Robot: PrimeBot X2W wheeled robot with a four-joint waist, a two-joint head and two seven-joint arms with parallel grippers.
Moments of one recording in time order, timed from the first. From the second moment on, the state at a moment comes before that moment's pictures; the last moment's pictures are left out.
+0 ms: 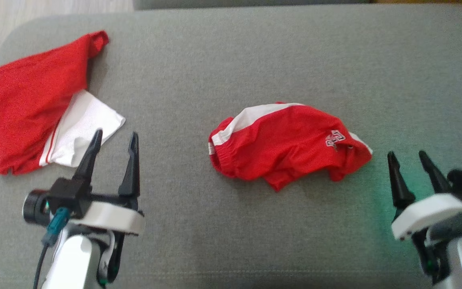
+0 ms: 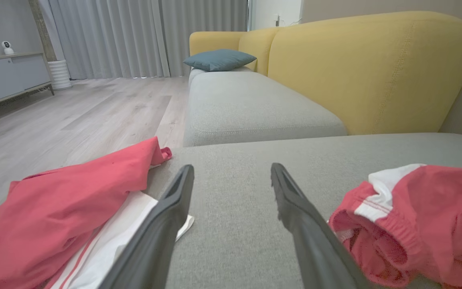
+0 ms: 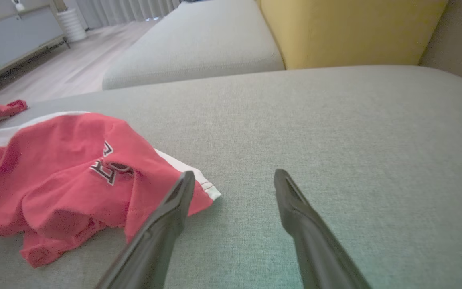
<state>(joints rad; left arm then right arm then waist) -0.11 0.15 -0.22 0.11 -0.17 0.03 -0.26 -0.05 -0.12 -0.05 0.15 0.21 0.12 0.08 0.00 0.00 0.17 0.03</state>
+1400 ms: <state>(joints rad) -0.19 0.08 -0.19 0.09 -0.09 0.01 -0.26 -0.34 -0.33 0.03 0.31 0.31 0.12 0.19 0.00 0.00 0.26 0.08</state>
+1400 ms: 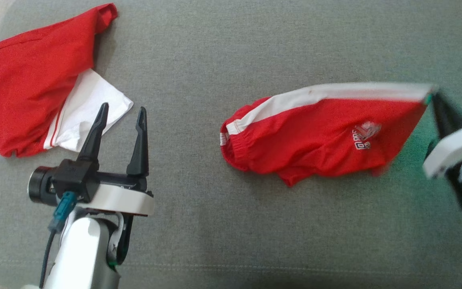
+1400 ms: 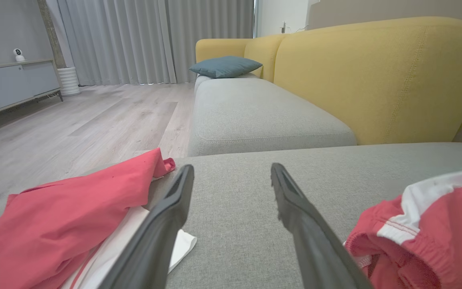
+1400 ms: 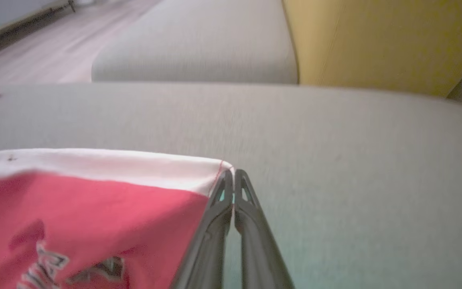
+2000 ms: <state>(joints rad) -0.23 0.06 -0.19 0.09 -0.08 0.00 -0.26 -0.44 -0.33 0.04 0.52 0.28 0.12 0.09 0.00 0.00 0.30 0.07</state>
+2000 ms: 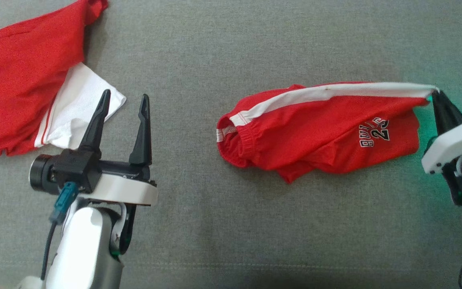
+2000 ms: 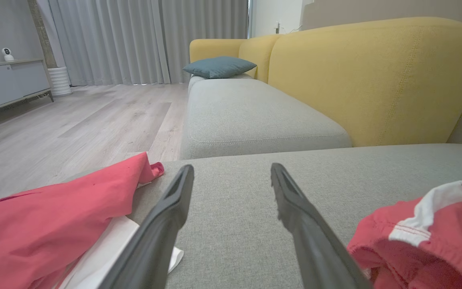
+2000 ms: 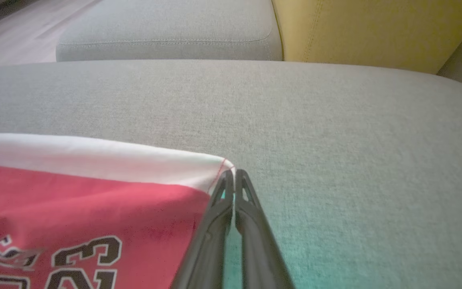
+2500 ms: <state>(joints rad) -0.21 0.06 -0.17 0.09 -0.08 0.01 -0.26 -0.34 -0.27 0.03 0.33 0.28 0.12 -0.18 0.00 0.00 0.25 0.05</state>
